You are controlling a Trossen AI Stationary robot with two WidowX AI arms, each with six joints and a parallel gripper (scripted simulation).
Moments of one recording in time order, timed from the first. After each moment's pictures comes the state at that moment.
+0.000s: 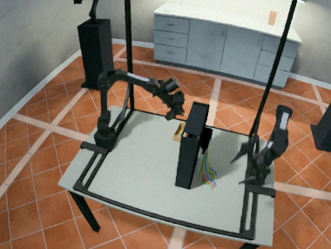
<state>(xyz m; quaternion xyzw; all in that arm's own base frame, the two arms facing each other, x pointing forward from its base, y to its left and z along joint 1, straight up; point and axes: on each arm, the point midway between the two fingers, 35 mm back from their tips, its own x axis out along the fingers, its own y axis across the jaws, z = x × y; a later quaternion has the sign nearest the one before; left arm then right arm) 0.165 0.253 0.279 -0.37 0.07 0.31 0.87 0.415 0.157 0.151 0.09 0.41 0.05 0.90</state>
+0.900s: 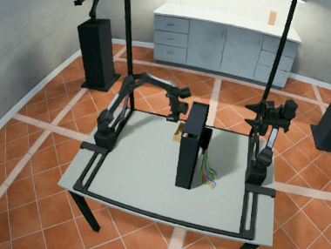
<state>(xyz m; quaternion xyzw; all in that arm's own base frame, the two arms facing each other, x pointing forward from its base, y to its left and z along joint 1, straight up) 0.160 0.038 0.381 0.00 0.00 0.00 1.00 0.384 0.245 0.018 0.03 0.63 -0.04 0.78</state>
